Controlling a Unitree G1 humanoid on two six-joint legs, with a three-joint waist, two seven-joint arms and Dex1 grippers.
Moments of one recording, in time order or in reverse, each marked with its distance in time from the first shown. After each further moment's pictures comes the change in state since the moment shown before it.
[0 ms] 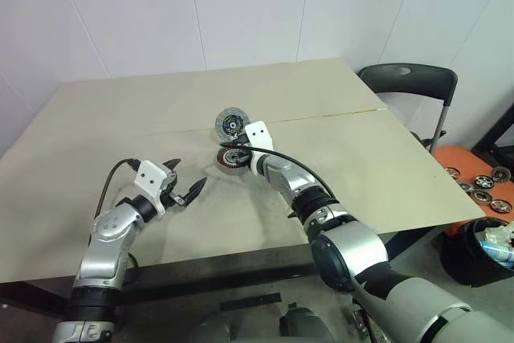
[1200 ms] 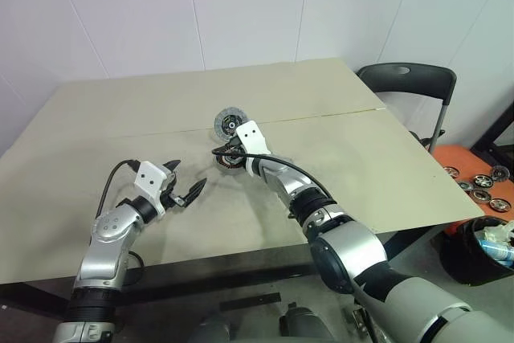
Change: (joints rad) left arm 0.003 -0.005 0.004 0.041 -0.002 -0.026 -0.006; right arm 0.000 0.001 0.081 0.016 -0.032 -0.097 0.055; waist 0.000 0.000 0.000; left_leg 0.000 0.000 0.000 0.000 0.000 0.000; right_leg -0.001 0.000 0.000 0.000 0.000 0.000
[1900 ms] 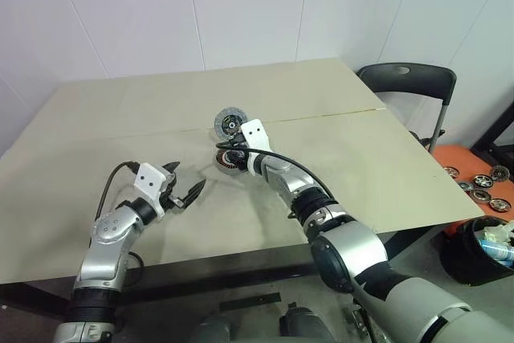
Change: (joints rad) left arm 0.001 0.000 -0.001 0.020 0.000 -0.022 -0.003; right arm 0.001 0.000 -0.050 0.004 0.042 -0.009 0.017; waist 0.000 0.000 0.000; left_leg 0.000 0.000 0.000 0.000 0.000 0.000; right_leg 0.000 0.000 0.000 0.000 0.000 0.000
